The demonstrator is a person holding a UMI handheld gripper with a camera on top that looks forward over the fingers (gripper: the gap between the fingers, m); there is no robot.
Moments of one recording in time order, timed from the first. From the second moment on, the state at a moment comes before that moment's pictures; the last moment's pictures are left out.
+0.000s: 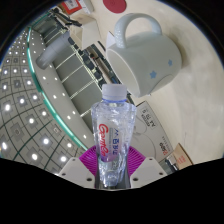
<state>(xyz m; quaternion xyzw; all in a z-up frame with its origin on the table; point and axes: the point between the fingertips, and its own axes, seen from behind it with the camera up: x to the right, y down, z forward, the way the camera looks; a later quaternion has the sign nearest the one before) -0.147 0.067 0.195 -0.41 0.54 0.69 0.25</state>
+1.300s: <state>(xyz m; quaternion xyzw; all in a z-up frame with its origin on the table) 0.168 0.065 0.092 -0.83 0.04 -0.04 0.55</state>
